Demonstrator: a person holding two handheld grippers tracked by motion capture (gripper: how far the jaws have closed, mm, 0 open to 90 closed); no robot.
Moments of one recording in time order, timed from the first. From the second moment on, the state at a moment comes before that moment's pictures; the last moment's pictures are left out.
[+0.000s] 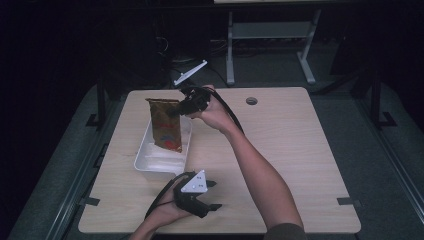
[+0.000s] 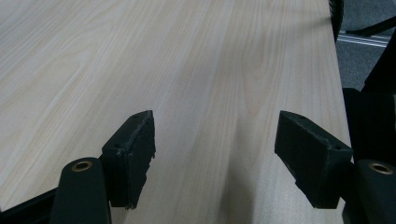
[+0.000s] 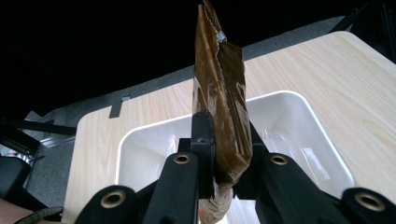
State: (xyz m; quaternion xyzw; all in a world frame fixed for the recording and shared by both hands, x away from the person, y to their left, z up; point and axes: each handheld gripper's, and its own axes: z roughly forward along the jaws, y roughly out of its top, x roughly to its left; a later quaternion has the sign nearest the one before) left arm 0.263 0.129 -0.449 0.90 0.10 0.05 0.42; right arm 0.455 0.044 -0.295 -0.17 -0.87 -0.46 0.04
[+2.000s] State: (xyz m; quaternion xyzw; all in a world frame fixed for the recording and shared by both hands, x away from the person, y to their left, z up) left arm 0.264 0.131 -0.451 0.90 0.11 0.05 0.42; right arm 0.465 0.060 -0.358 -0.21 -0.87 -0.43 0.10
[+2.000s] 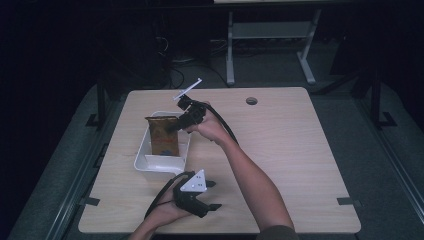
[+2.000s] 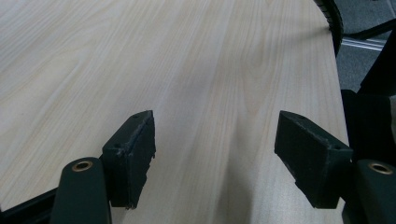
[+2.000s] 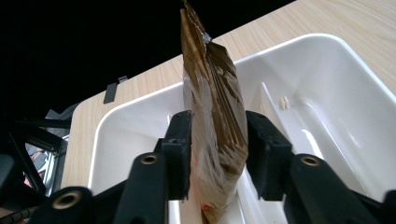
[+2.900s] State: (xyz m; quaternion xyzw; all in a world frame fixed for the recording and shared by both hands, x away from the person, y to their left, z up) left arm 0.268 0.134 -0.451 0.90 0.11 0.04 0.42; right arm 0.459 0.004 -0.348 -0.24 -0.85 -0.46 0.10
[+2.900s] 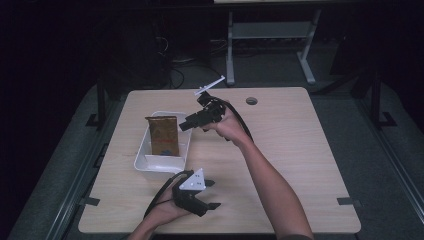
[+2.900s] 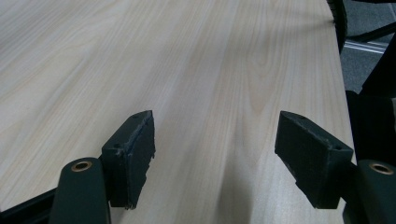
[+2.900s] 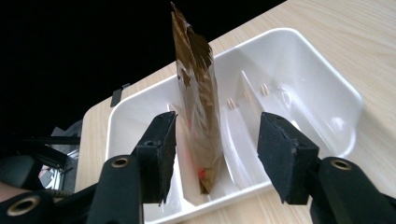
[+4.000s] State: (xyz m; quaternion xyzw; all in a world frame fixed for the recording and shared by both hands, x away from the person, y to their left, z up) left arm 0.267 0.132 -0.452 0.90 0.11 0.04 0.43; right arm 0.437 -0.084 -0.349 -0.28 -0.83 -0.48 0.09
